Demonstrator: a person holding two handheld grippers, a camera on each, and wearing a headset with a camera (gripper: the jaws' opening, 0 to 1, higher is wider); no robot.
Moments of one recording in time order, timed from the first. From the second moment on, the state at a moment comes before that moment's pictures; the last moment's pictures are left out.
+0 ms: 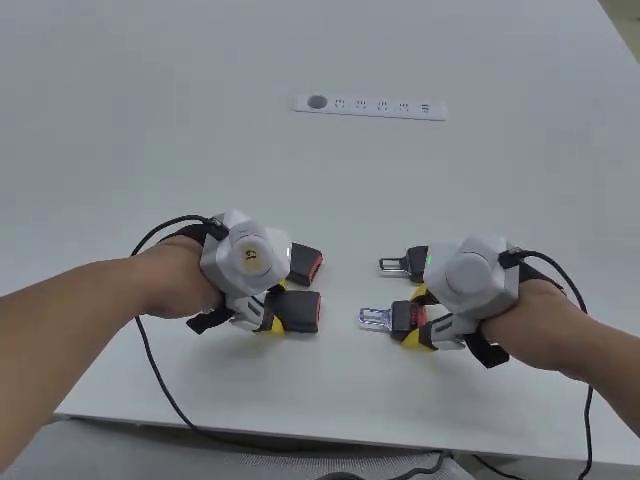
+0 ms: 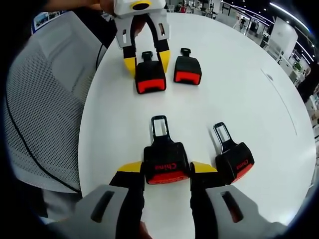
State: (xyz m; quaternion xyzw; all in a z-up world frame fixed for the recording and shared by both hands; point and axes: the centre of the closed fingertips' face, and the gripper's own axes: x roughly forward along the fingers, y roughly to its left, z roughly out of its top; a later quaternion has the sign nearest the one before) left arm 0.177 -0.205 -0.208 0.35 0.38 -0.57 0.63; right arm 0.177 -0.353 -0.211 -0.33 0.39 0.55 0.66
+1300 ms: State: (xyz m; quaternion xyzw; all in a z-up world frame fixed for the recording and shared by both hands) left arm 0.177 -0.205 -0.208 0.35 0.39 -0.57 0.63; right arm 0.178 -0.293 -0.207 -0.33 0.35 0.56 0.67
